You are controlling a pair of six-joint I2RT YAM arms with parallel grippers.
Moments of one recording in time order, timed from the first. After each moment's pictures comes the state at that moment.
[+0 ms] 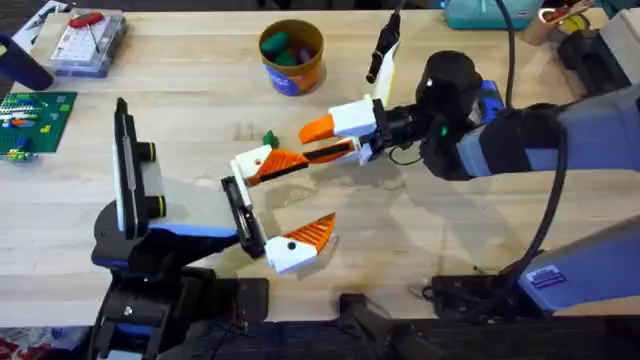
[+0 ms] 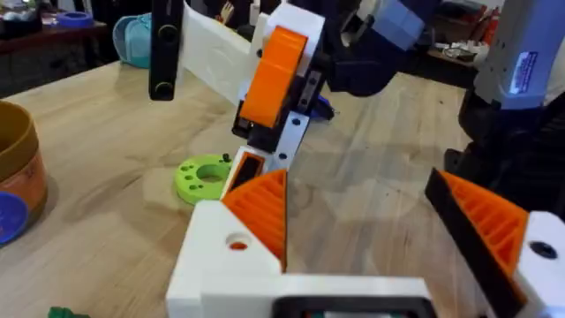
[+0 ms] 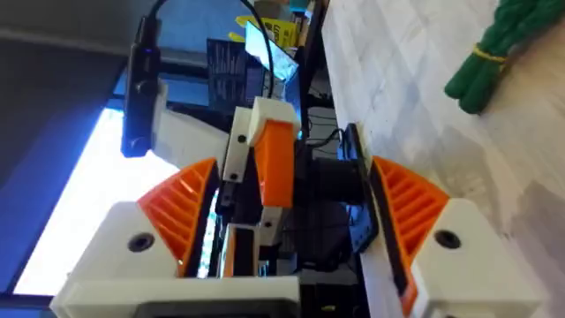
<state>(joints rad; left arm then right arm) -0.11 0.00 0.01 -0.10 1.05 -0.05 0.43 1.74 0.59 1.01 -1.32 1.24</state>
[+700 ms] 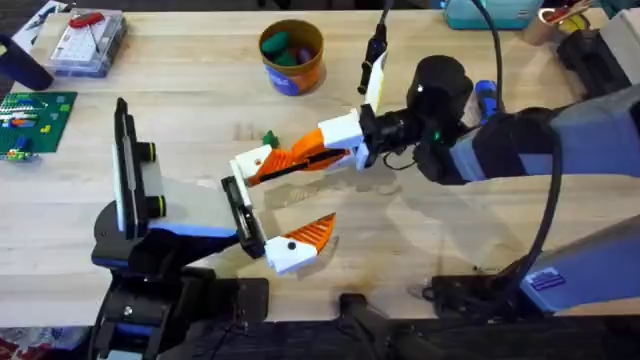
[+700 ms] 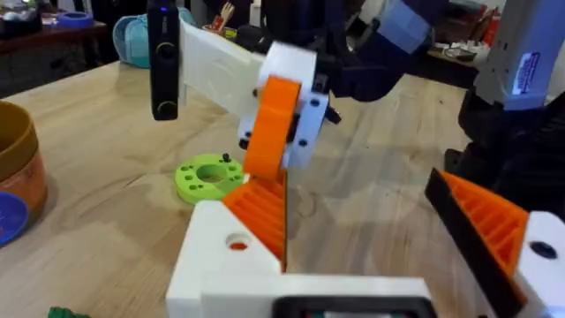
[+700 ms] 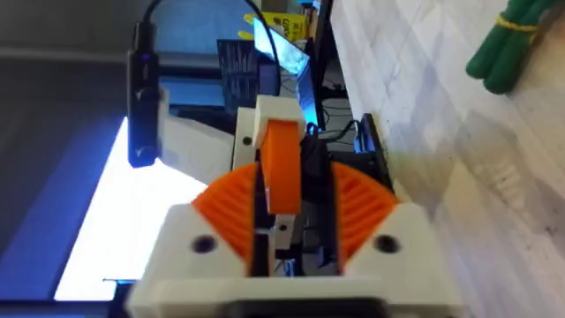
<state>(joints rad) -0.11 0.00 0.01 -0.10 1.05 -0.05 0.49 1.74 0.59 1.02 -1.31 1.34</state>
